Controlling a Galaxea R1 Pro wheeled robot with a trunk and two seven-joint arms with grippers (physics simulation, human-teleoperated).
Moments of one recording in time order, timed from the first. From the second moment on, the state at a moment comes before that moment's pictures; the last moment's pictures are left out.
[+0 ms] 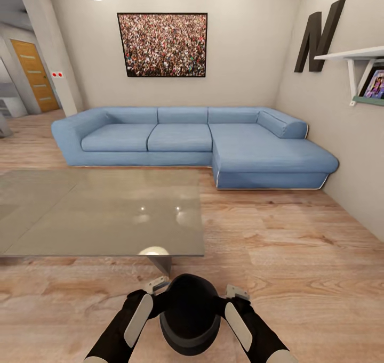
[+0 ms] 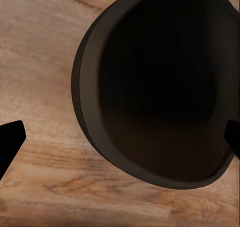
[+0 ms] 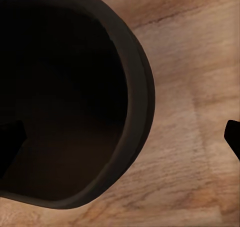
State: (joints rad) left arm -0.43 -0.16 -0.11 -0.85 0.57 0.62 0.40; right arm -0.48 0.16 0.21 -0.65 -0.54 0.42 -0.35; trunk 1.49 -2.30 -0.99
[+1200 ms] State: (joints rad) left arm -0.43 -0.16 -0.08 -0.85 0.57 0.62 0.40; right arm -0.48 0.16 0.21 -0.65 -0.54 0.42 -0.35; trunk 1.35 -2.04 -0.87
